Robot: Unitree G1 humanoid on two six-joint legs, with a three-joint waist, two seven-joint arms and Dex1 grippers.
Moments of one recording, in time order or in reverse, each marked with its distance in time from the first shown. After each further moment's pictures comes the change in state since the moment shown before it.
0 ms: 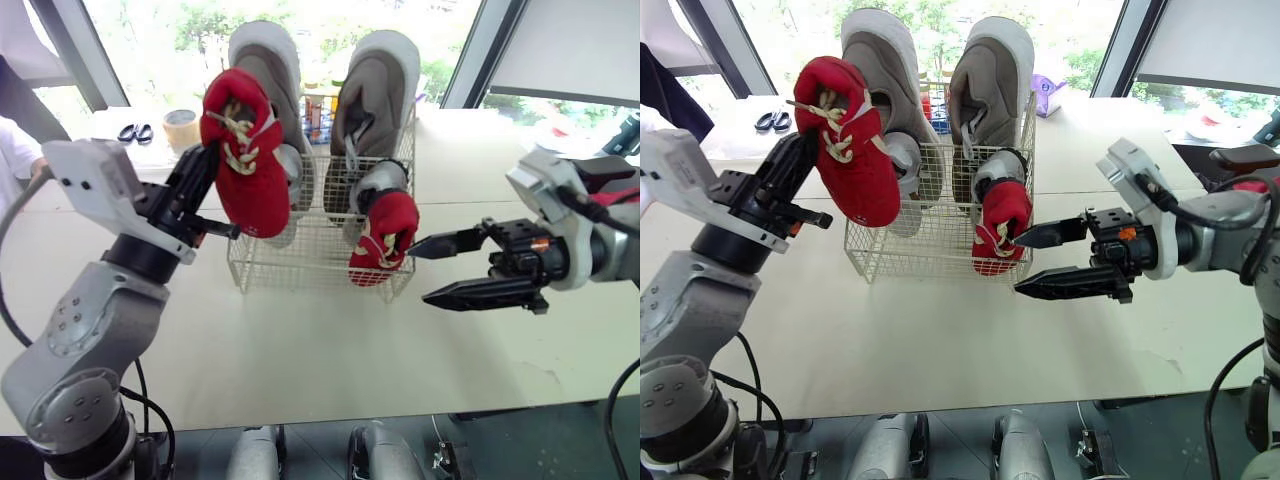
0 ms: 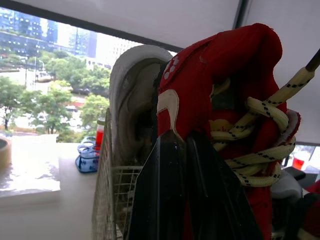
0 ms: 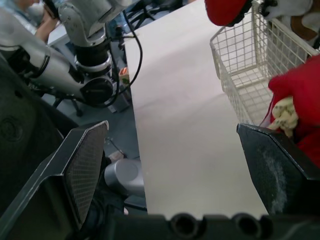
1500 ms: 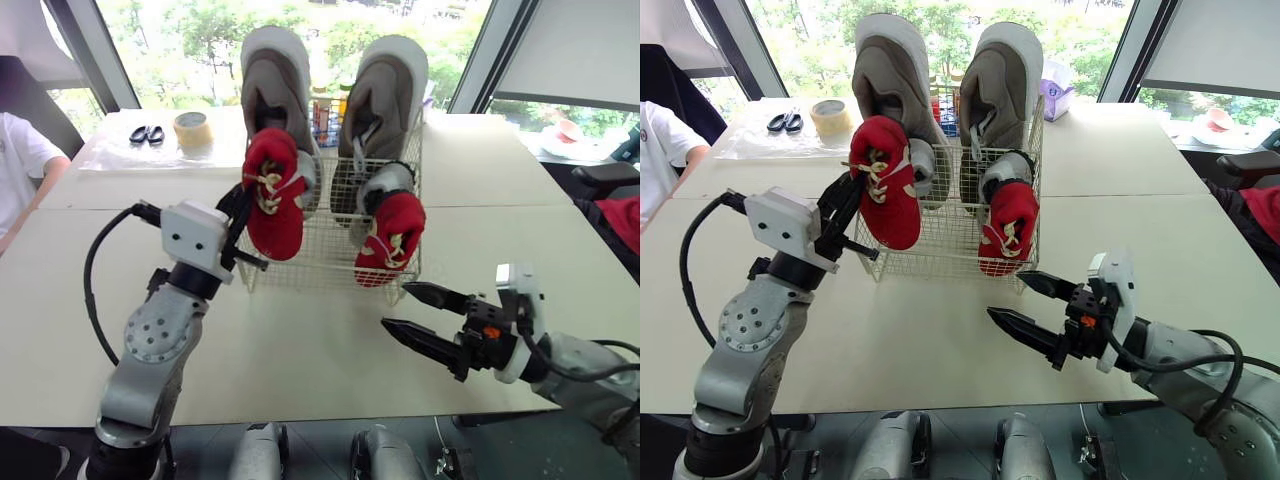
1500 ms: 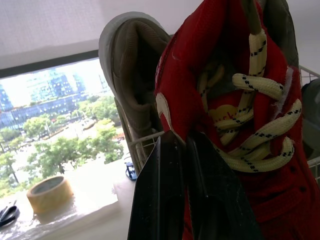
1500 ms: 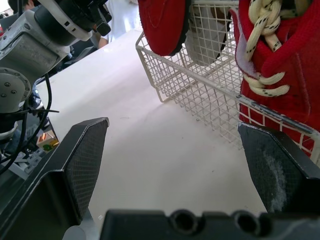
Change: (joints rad) left arm 0.221 -0.012 -0.376 0.235 0.857 -0.550 -0.315; right arm 0.657 0.281 -0.027 -0.395 0.006 -0.431 -0.583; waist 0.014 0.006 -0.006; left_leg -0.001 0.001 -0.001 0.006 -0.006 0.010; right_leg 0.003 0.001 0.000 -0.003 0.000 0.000
